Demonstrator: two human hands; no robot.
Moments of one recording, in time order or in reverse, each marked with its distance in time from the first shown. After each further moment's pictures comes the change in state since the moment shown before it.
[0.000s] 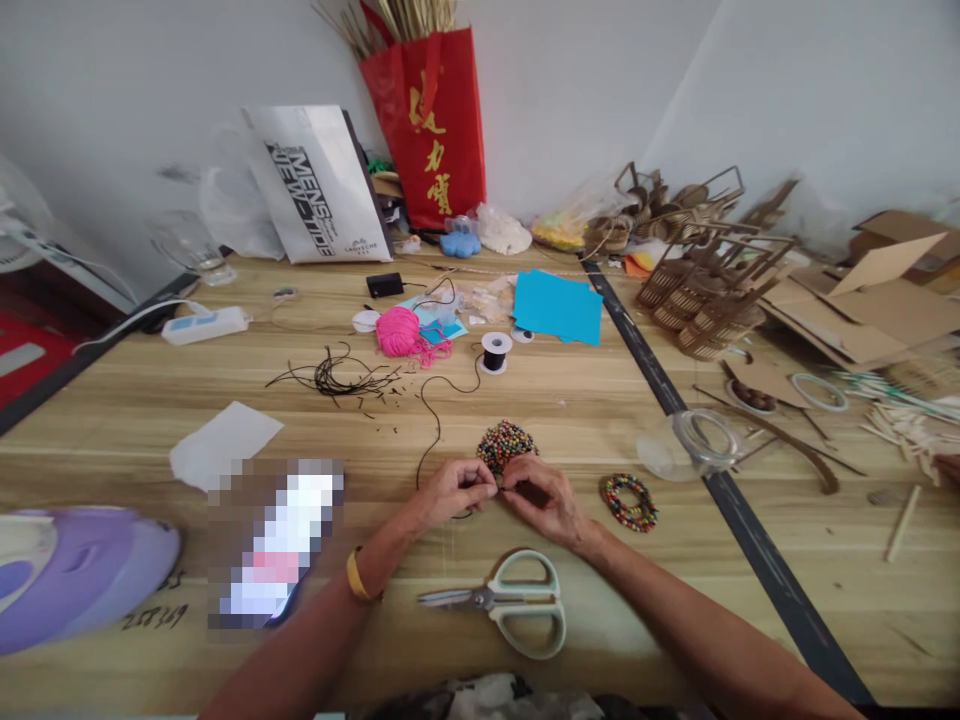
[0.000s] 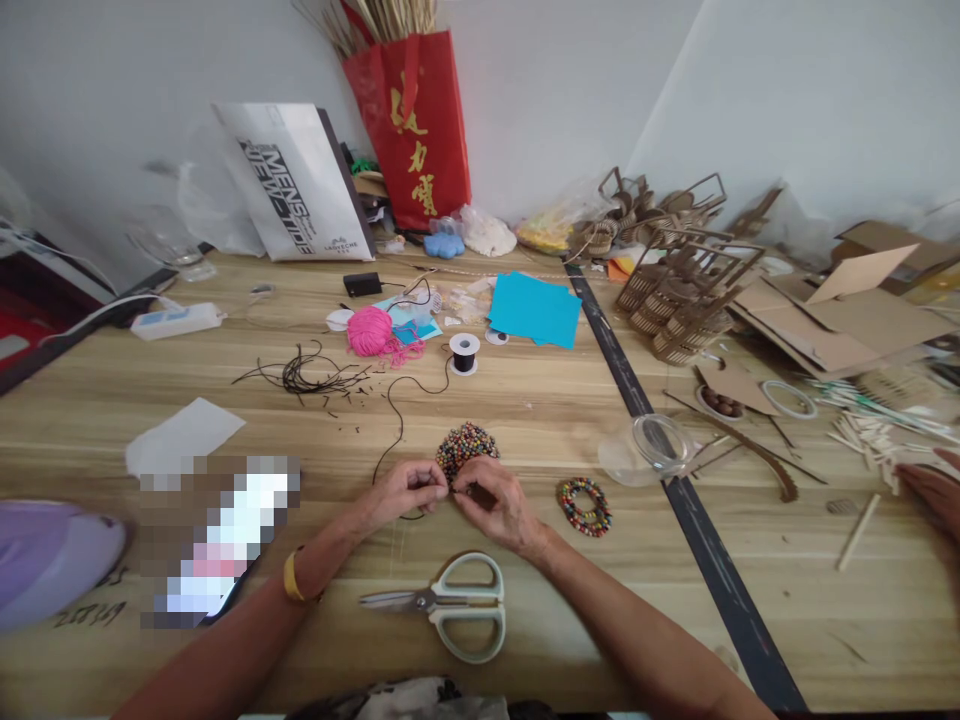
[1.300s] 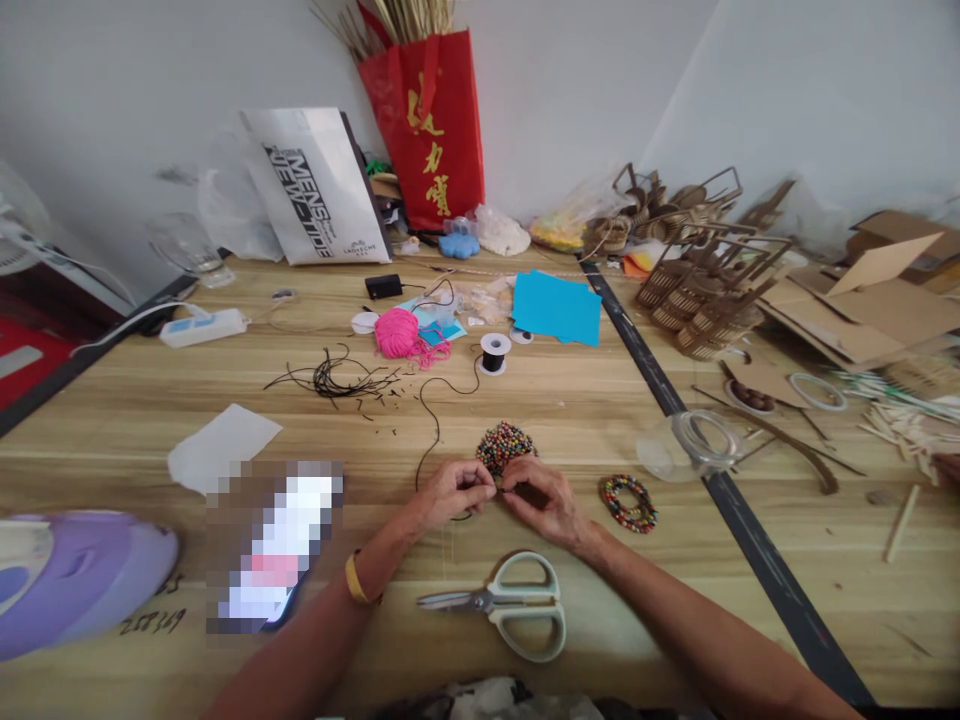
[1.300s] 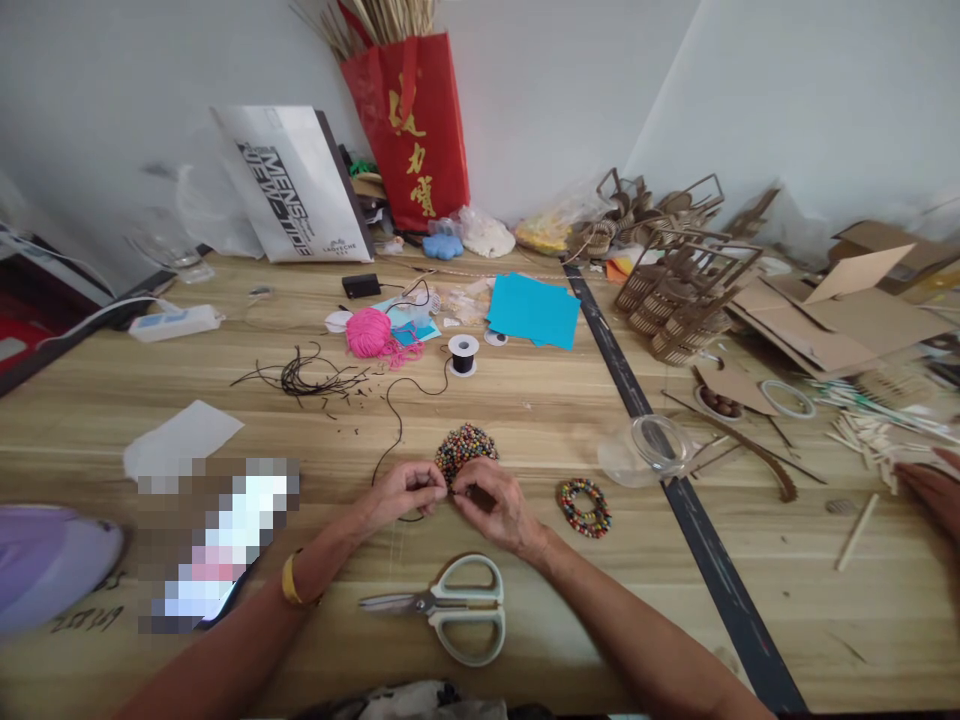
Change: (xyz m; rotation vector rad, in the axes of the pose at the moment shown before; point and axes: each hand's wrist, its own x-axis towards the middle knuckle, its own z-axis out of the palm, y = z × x) left_hand -0.001 0.000 -0.001 -0.011 -0.007 0.003; right_hand 0.000 0.000 0.000 0.000 0.003 0.002
